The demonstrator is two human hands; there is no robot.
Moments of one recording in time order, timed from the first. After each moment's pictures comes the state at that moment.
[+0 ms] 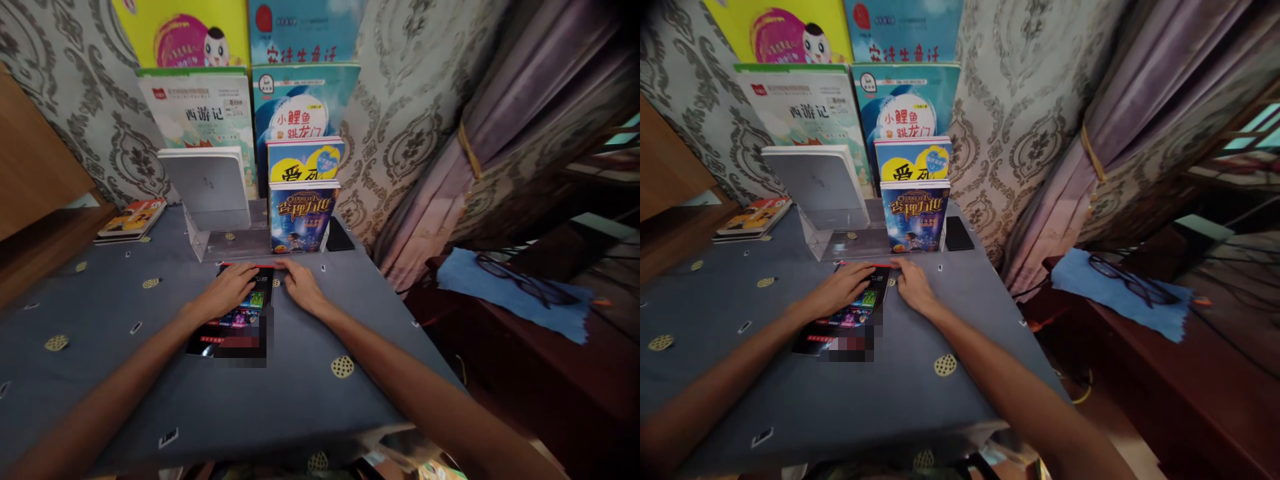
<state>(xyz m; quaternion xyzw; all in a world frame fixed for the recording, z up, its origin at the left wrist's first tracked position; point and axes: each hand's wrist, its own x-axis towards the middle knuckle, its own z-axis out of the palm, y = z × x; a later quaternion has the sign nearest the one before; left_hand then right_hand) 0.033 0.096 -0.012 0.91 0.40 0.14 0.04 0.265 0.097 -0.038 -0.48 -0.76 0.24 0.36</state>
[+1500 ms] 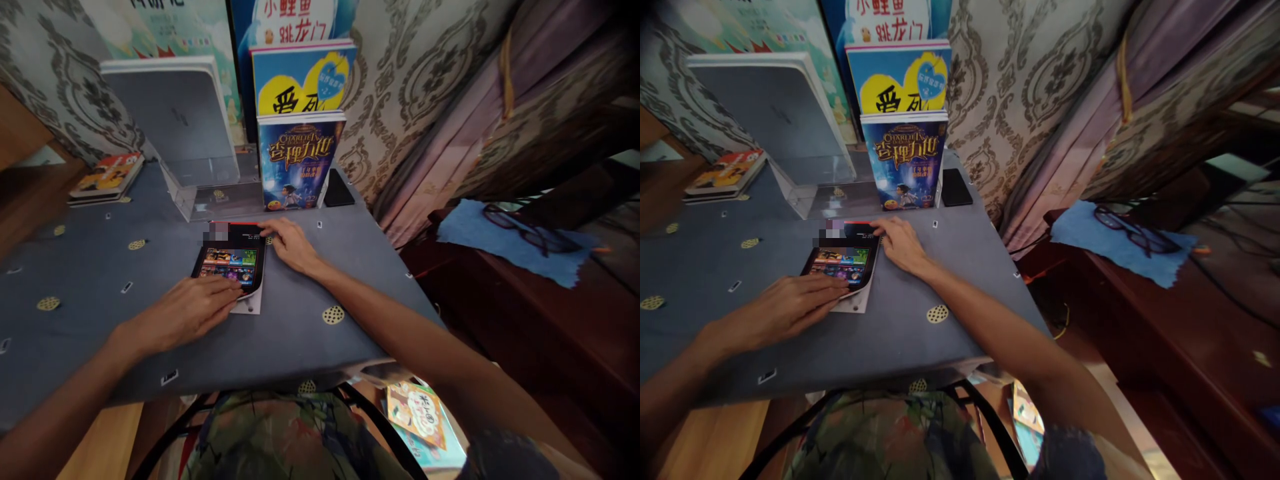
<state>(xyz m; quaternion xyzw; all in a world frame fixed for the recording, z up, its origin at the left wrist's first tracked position) 0.009 -0.015 0.035 0.96 0.29 0.03 0.03 0.258 0.087 -0.029 -0.41 -0.81 0.21 0.36</state>
